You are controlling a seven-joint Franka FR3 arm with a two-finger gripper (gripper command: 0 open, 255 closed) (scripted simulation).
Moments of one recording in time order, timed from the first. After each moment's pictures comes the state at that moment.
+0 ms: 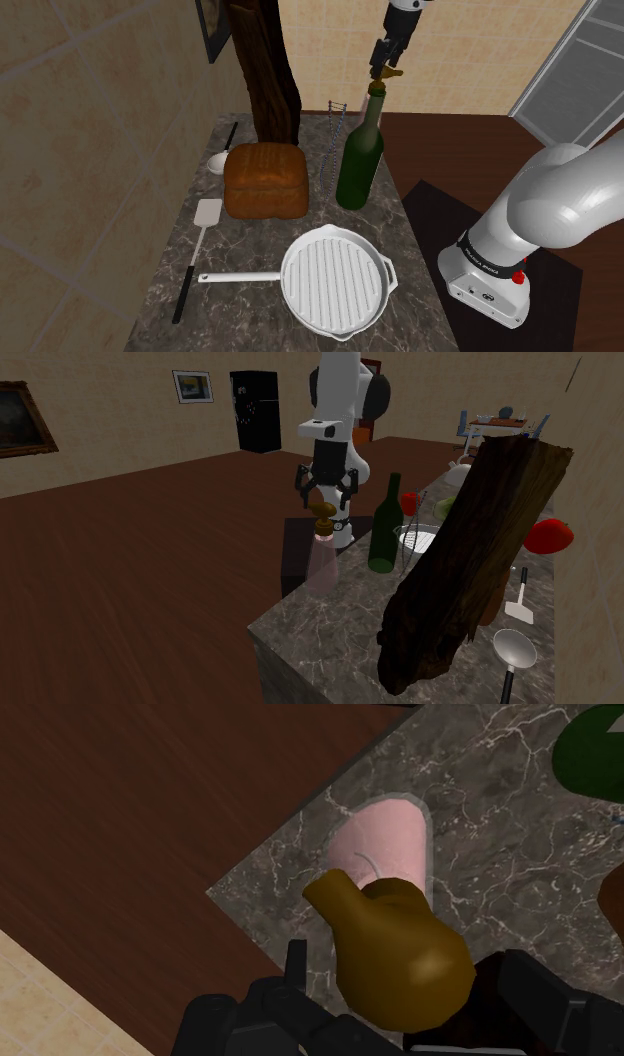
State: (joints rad) arm -0.01 -0.45 -0.16 -2.29 -0.16 1.98 -0.17
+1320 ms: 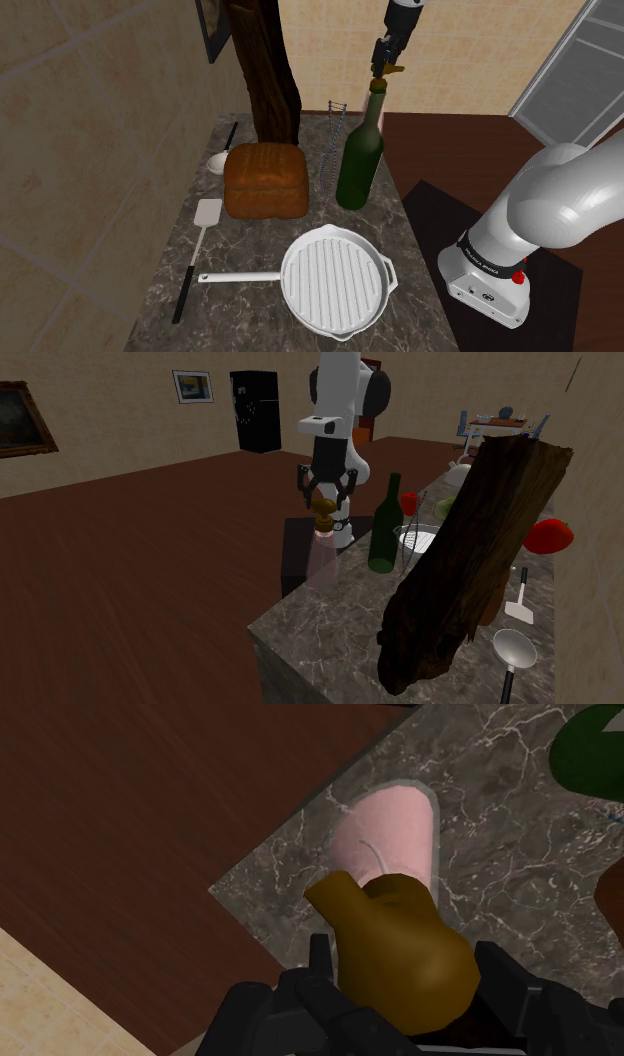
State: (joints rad) arm -0.01 -0.44 -0.16 -2.27 -0.16 1.96 -0.17
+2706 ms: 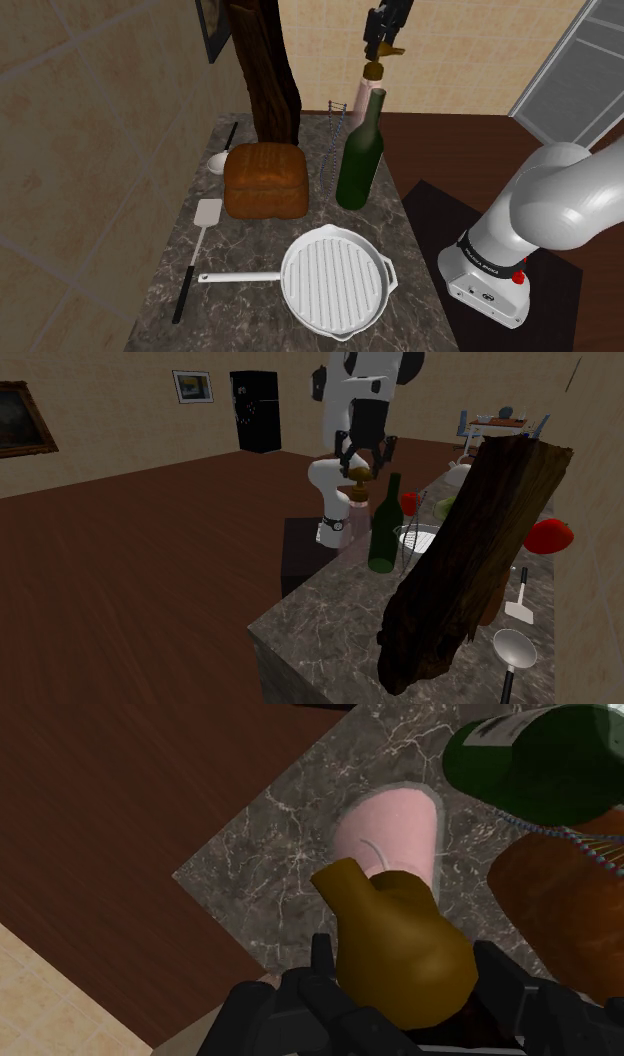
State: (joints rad) arm 0.04 -0.52 -0.02 -2.15 -0.11 1.75 -0.02
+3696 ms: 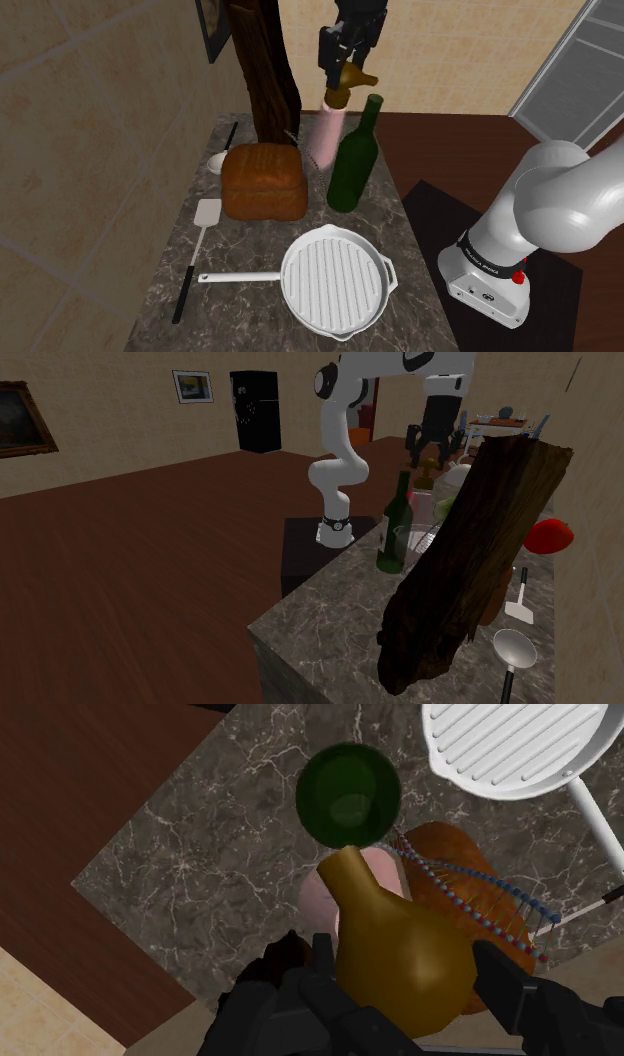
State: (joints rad) arm 0.15 -0.52 0.27 -2.10 -0.01 1.68 0.33
